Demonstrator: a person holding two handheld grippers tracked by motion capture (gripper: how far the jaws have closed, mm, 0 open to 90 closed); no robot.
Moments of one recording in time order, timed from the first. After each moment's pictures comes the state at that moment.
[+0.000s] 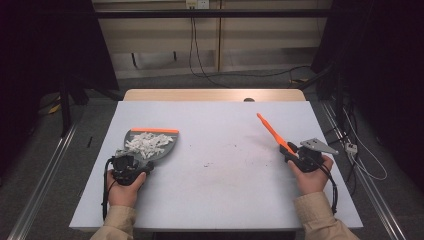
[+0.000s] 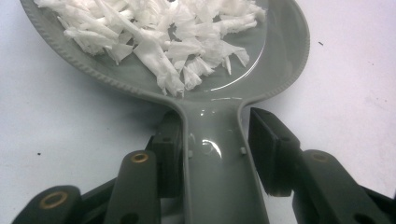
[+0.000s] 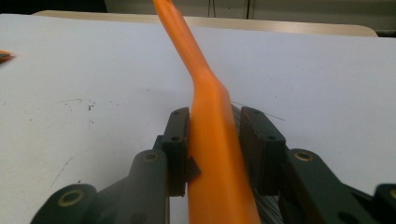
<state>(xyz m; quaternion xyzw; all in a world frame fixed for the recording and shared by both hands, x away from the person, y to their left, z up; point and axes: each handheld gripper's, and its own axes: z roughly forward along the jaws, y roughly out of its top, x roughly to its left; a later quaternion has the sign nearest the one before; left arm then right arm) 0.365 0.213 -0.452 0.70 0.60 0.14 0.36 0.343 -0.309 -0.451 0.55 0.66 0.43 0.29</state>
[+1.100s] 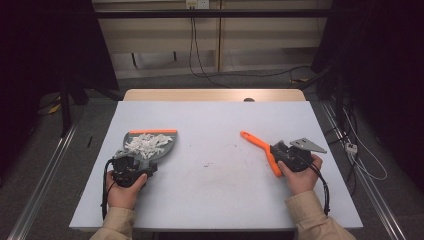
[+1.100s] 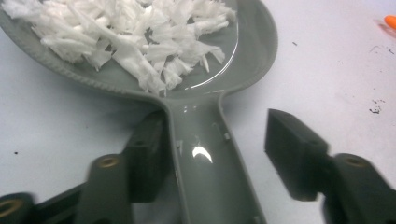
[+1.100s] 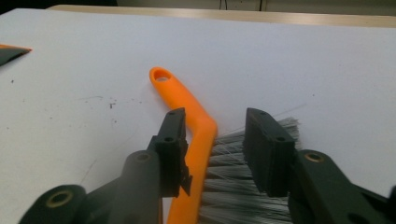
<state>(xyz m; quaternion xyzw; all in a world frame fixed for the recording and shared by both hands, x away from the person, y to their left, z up) 0.359 0.212 -0.446 0.71 0.58 0.12 0.38 0.350 -0.286 -0.456 0.54 0.66 0.43 0.27</state>
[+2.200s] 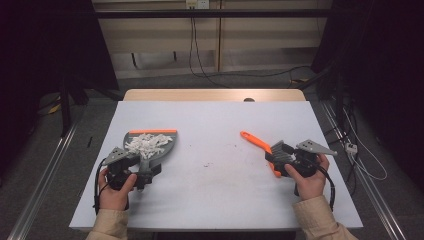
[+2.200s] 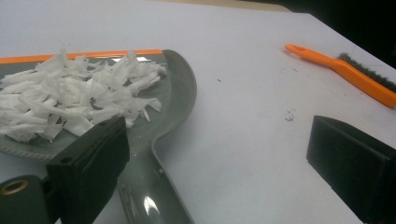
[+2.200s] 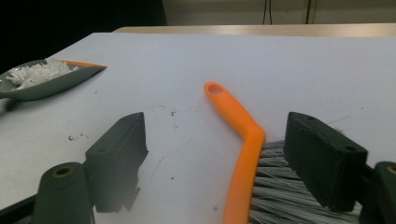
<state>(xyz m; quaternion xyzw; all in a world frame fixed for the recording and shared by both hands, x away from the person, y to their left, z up) 0.343 0.220 -0.423 0.73 0.46 0.12 0.49 0.331 -0.290 -0.438 0.51 0.67 0.50 0.21</state>
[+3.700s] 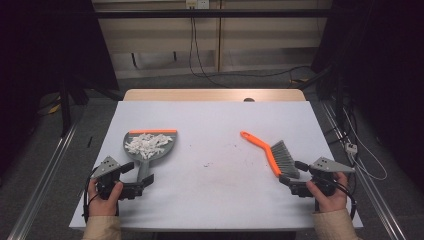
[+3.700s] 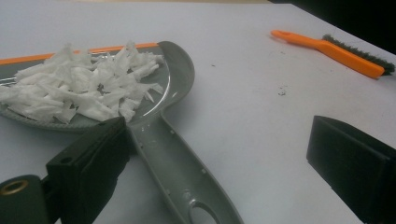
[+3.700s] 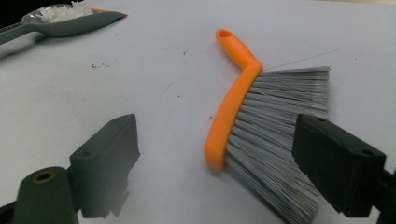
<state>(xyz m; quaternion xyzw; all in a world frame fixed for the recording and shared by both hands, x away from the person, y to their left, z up) 0.326 0.243 -0.434 0.75 0.42 0.13 0.50 0.284 -0.325 -0.450 0.46 0.72 0.48 0.19</state>
